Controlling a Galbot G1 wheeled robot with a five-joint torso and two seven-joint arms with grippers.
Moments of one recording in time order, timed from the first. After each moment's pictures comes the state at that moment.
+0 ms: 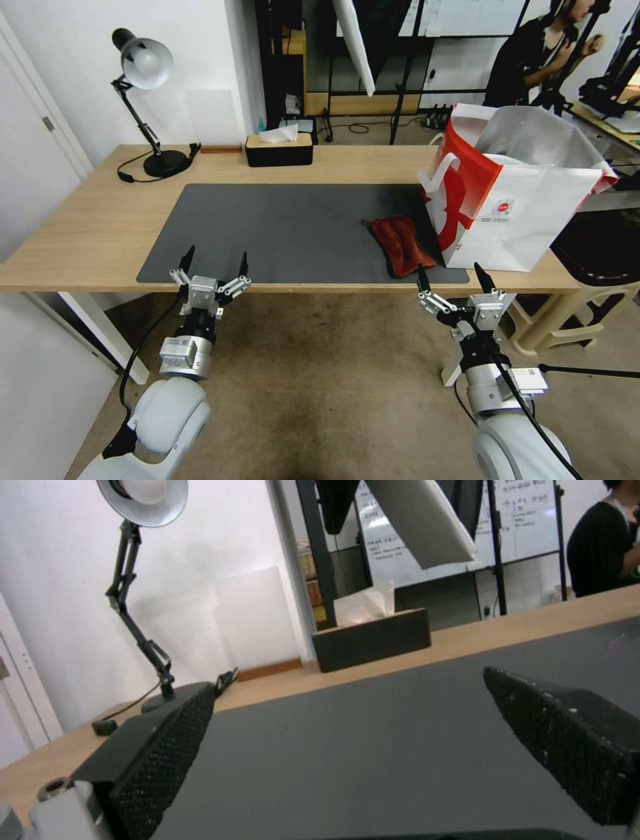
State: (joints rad) left arm 1.42 -1.08 -0.31 -2.04 -0.15 -0.13 -0.37; right arm -1.63 1.30 0.48 2.22 0.16 0.08 0.15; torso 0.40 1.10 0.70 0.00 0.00
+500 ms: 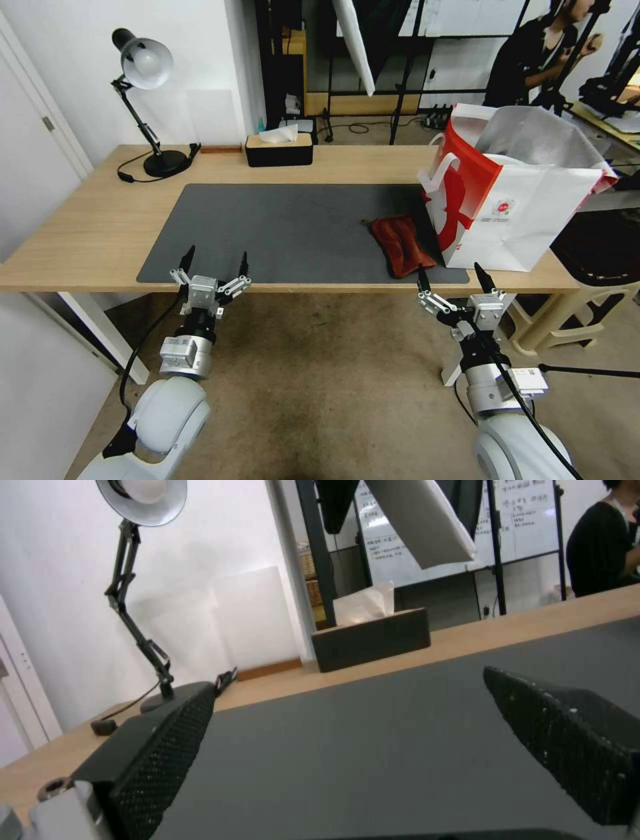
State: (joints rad) left arm 1.41 -1.08 -0.31 -2.04 -0.15 -0.12 -0.37; right arm -1.63 1.30 0.48 2.22 0.16 0.08 0.15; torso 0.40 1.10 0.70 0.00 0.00
